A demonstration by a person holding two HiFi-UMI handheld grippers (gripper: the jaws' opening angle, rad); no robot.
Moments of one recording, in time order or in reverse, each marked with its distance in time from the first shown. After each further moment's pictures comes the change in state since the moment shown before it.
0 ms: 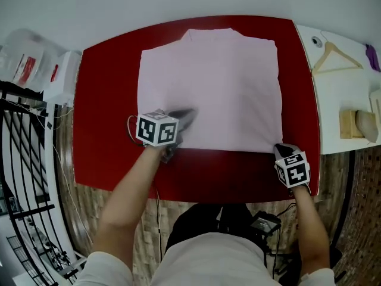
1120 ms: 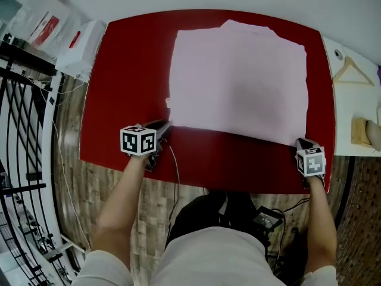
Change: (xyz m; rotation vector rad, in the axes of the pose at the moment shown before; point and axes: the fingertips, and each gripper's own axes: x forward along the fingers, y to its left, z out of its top) left arm -0.148 0.120 -0.144 -0.205 -0.044 0.245; right arm 0.006 -0.011 -0.001 -0.039 0.046 -0.168
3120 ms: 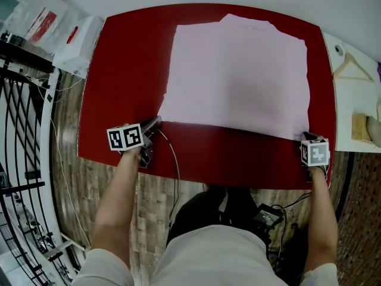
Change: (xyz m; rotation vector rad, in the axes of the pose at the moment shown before) left arm -0.020 0.027 -0.004 -0.249 -0.105 -0.055; right arm -0.006 -0.020 -0.002 0.055 0.064 -0.066
